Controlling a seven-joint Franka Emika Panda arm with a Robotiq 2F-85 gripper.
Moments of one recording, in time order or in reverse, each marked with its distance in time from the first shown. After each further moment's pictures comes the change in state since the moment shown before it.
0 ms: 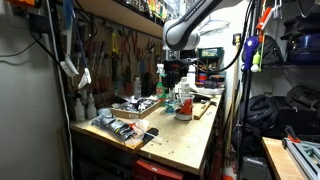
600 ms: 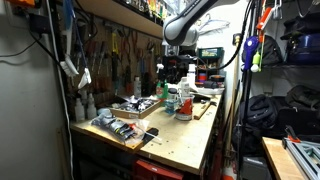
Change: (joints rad) arm -0.011 -0.005 -0.001 0.052 0.034 -0.009 0.030
